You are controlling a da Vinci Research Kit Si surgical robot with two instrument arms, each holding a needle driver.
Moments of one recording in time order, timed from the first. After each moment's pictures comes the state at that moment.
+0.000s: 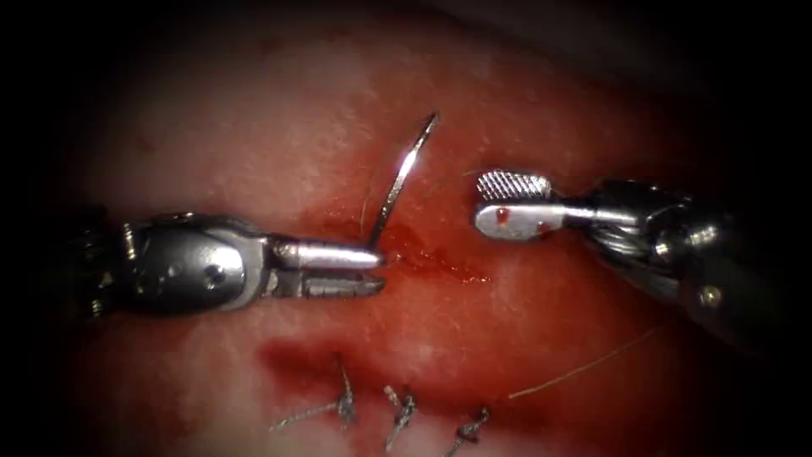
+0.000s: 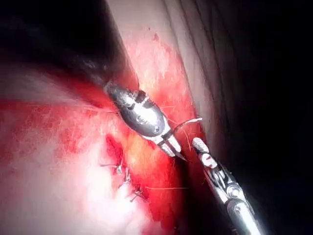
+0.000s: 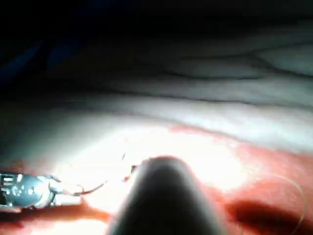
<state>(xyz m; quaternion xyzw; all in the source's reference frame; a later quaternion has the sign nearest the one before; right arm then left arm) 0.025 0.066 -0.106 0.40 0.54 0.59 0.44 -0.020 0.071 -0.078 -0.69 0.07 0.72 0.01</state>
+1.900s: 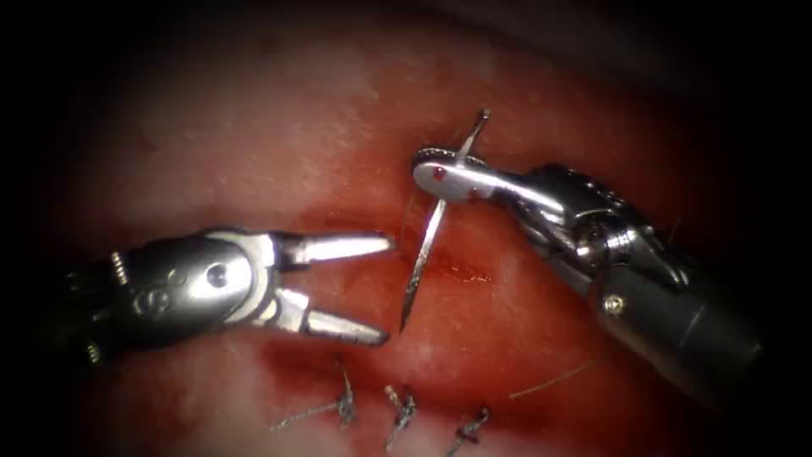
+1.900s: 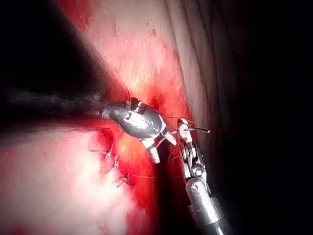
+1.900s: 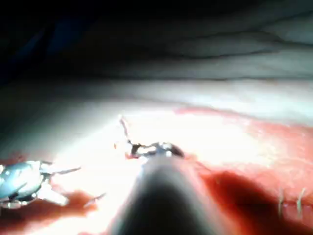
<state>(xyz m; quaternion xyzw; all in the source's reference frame) 0.027 0.068 -0.102 0.26 0.68 0.50 0.47 -0.020 0.071 -0.081 -0.67 -0.16 0.72 0.08</state>
